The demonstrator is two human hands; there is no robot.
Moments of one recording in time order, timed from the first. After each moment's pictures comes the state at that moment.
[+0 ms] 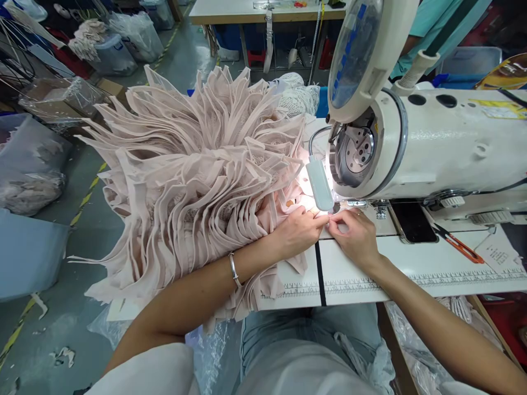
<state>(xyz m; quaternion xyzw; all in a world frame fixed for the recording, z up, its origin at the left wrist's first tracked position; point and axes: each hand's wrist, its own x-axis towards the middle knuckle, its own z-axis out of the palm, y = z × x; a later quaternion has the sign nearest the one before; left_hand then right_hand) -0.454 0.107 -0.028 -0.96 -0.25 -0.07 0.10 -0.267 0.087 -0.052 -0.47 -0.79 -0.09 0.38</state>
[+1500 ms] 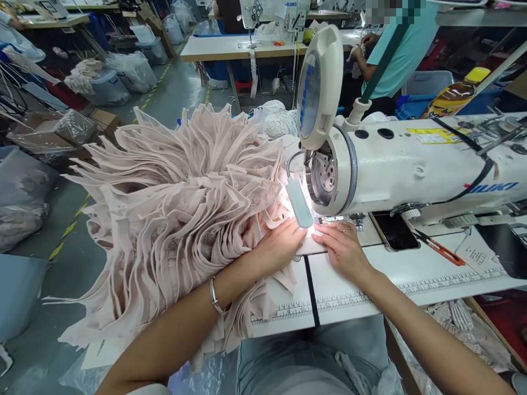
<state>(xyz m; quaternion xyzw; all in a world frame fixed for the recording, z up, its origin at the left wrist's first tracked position) -0.470 0.114 -0.030 -0.94 -0.29 -0.18 -0.07 -0.250 0.079 -0.061 -0.43 -0.84 -0.05 0.34</state>
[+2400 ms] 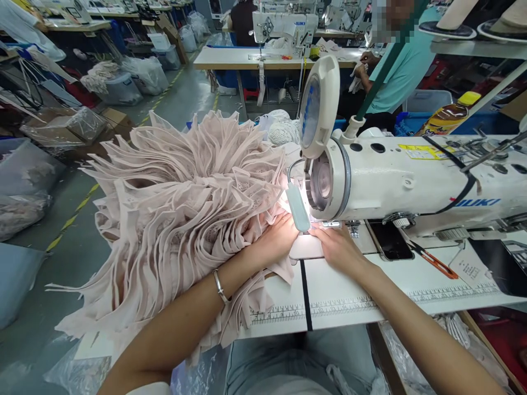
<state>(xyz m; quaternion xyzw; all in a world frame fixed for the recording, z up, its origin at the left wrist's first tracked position) -0.459 0.141 -0.044 -0.89 -0.35 -0.24 -0.16 -0.241 0.102 -0.060 -0.50 -0.86 0.01 0.12</state>
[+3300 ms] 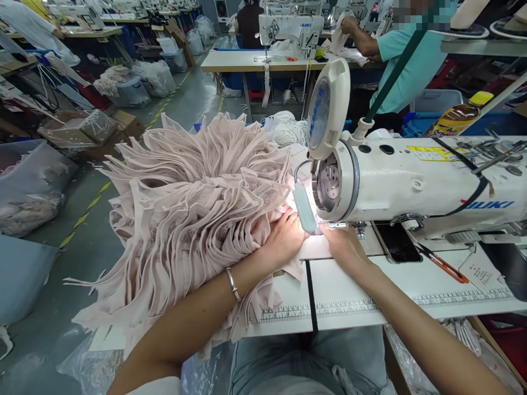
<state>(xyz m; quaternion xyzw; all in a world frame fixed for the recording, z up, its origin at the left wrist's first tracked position) -0.448 0.130 -0.032 -0.91 -0.40 -0.13 0.03 -0.265 0.109 -0.021 -0.63 -0.77 0.06 -0.03</state>
